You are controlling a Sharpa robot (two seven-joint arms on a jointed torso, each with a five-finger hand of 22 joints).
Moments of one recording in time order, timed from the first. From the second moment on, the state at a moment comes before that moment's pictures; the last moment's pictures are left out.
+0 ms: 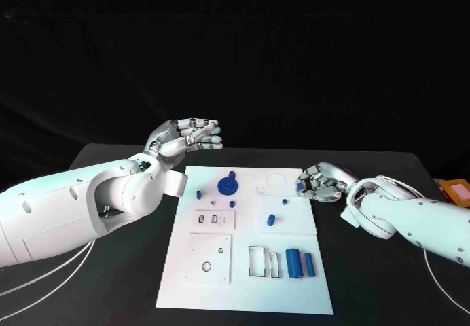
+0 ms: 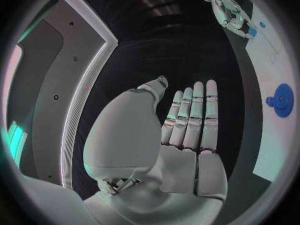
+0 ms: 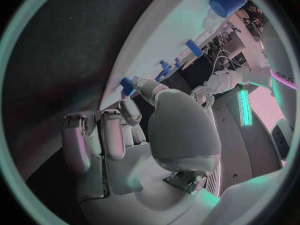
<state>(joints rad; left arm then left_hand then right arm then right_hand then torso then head) 1.22 -0.95 0.01 1.65 0.02 -0.32 0.46 1.46 -0.19 0.40 0.22 0.06 0.87 0.22 0.25 0.18 1.05 0.16 0.07 0.07 1.00 0.13 0.32 0.29 0.17 0.86 0.23 0.47 0.22 1.19 -0.78 -0.15 1.27 -1.10 -0.36 0.13 1.25 -0.15 0.55 0.01 0.20 0.94 0.14 0.22 0.49 1.27 0.06 1.20 1.17 1.47 -0.01 1.45 1.31 0.02 1.47 0.10 1.54 1.31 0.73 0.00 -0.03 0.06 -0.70</state>
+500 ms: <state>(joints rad) 1.22 -0.95 0.01 1.64 0.02 -0.32 0.46 1.46 -0.19 0.40 0.22 0.06 0.87 0.22 0.25 0.18 1.05 0.16 0.07 0.07 1.00 0.13 0.31 0.29 0.17 0.86 0.23 0.48 0.22 1.21 -0.82 -0.15 1.40 -1.11 -0.44 0.09 1.26 -0.12 0.58 0.00 0.16 0.95 0.14 0.23 0.50 1.29 0.05 1.21 1.19 1.46 -0.02 1.46 1.31 0.02 1.47 0.10 1.55 1.31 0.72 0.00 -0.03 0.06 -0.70</state>
